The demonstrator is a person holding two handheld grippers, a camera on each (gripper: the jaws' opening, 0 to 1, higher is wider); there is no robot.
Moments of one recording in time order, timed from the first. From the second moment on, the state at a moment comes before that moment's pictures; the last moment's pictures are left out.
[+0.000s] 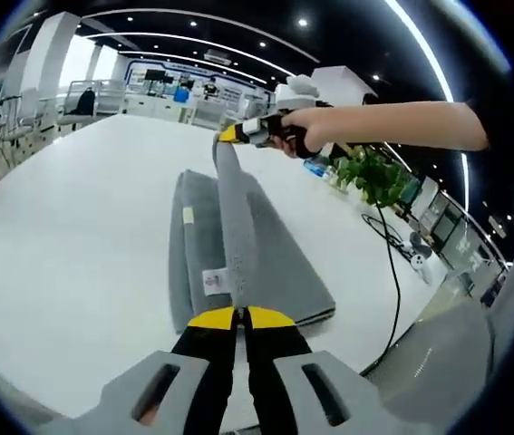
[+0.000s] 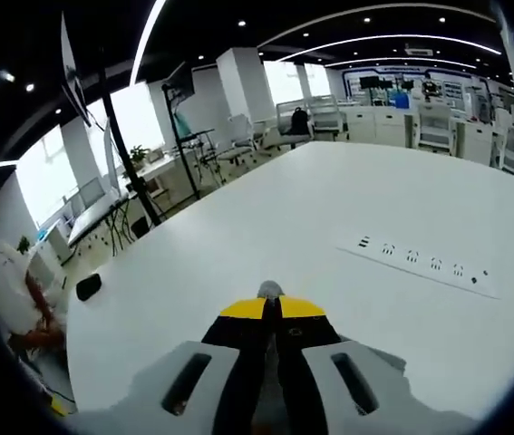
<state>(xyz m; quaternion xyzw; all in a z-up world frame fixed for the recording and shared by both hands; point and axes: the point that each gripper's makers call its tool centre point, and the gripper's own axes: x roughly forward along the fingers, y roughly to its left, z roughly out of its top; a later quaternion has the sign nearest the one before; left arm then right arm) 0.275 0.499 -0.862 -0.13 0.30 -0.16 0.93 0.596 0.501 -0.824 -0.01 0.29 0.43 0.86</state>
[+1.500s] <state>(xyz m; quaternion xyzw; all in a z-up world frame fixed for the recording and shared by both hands) 0.281 0.522 -0.900 -0.15 0.33 -0.14 0.92 0.610 0.532 -0.880 -0.01 0.30 0.41 0.86</state>
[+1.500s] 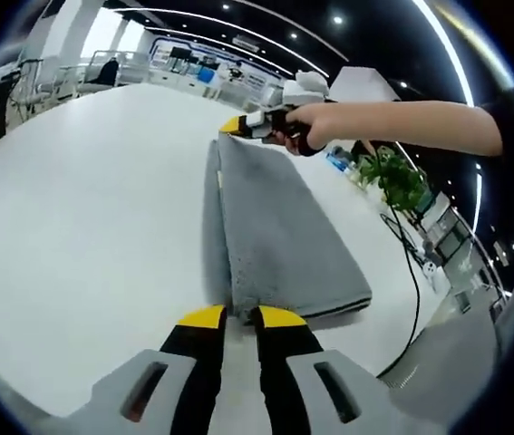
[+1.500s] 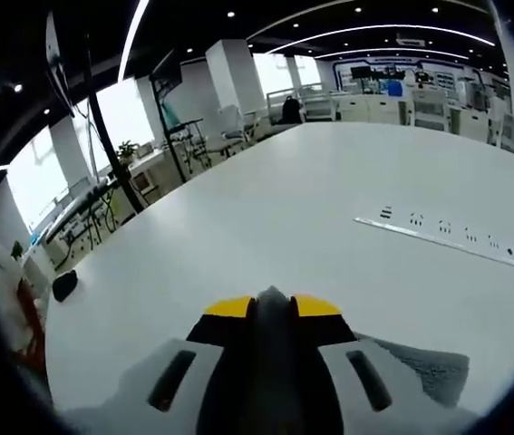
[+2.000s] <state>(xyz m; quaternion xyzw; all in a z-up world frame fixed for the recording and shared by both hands) 0.315 0.534 -0.883 -0.10 0.31 -0.15 0.93 0.615 0.471 -0.859 0.05 0.31 0.37 0.88</state>
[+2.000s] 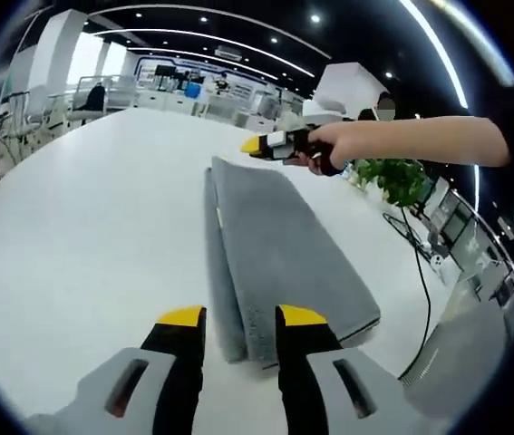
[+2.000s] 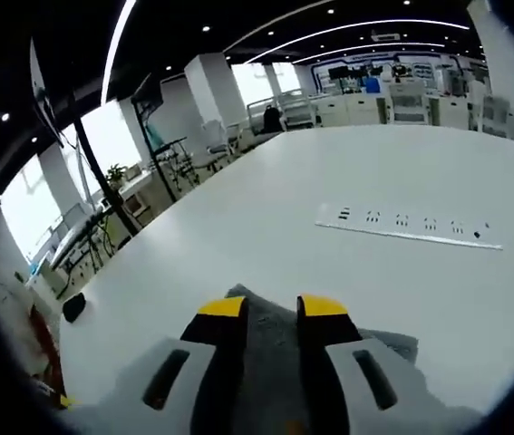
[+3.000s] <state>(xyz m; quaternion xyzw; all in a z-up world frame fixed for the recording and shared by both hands) 0.430 0.532 -0.861 -0.04 0.28 -0.20 0.94 0.549 0.355 -0.884 0.04 0.35 0.32 0.88</state>
